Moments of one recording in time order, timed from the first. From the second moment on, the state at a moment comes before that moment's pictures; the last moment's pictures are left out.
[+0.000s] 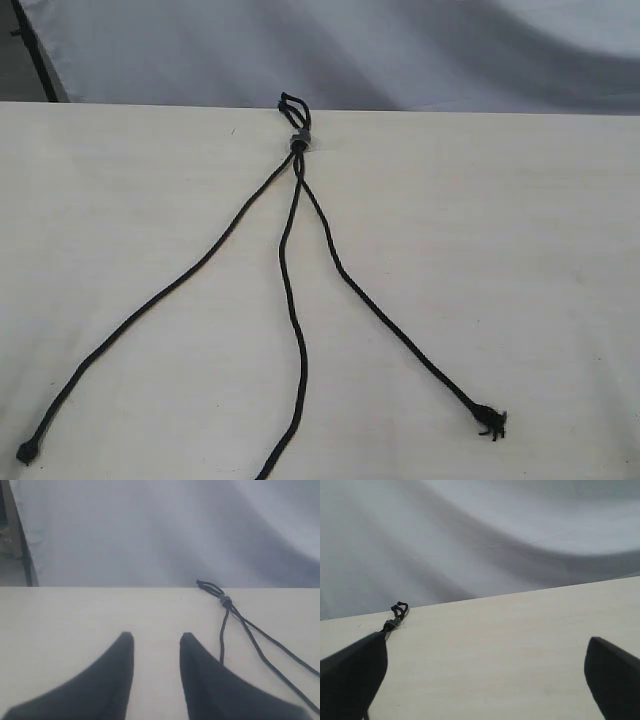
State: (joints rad) left arm -0.01 0.00 0.00 -0.03 0.17 -0.04; right arm 0.04 0.01 0.00 0.08 0.15 0.10
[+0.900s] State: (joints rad) left arm -0.01 0.00 0.00 -0.03 0.08 -0.07; right arm 0.04 0.01 0.00 0.19 0.11 0.19
